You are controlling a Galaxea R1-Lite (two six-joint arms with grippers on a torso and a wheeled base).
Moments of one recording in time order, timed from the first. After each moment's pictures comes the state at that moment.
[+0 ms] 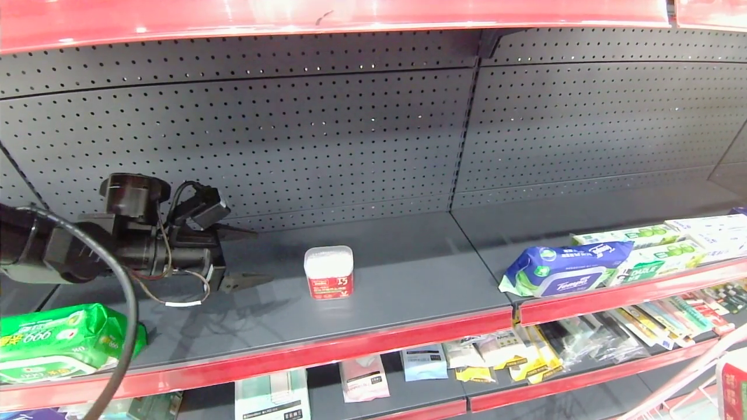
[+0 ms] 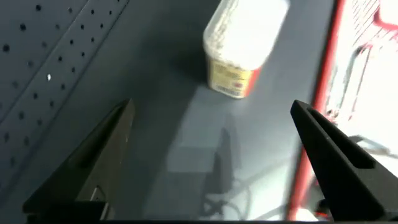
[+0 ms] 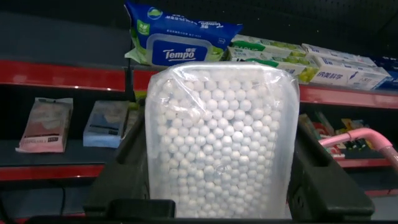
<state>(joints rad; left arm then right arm) 0.00 1.91 -0.96 -0.22 -0.81 0.73 0.04 0.29 -0.10 -0.10 -0.08 -0.27</state>
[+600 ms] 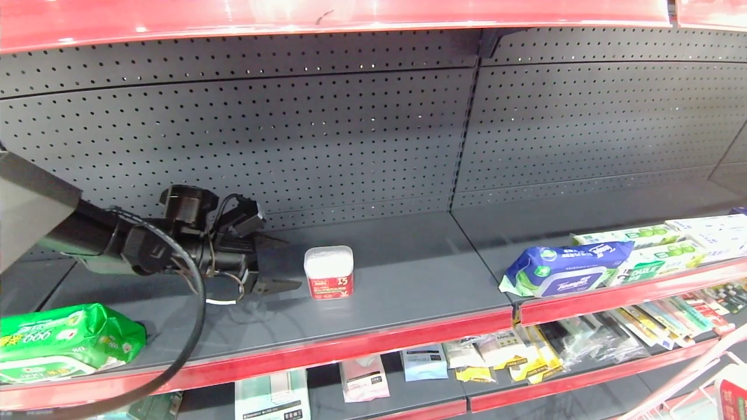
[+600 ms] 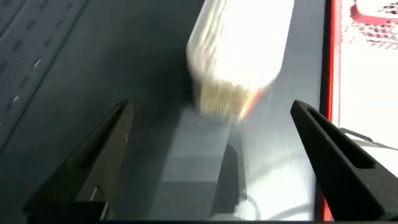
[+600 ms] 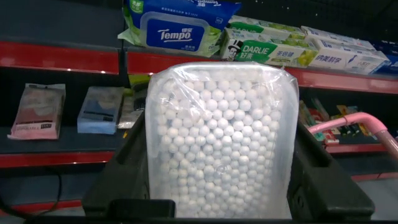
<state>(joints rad) -0.07 2.10 -1.09 -0.22 -0.87 0.76 0.01 0.25 -0.10 -0.02 -0.08 -0.28</state>
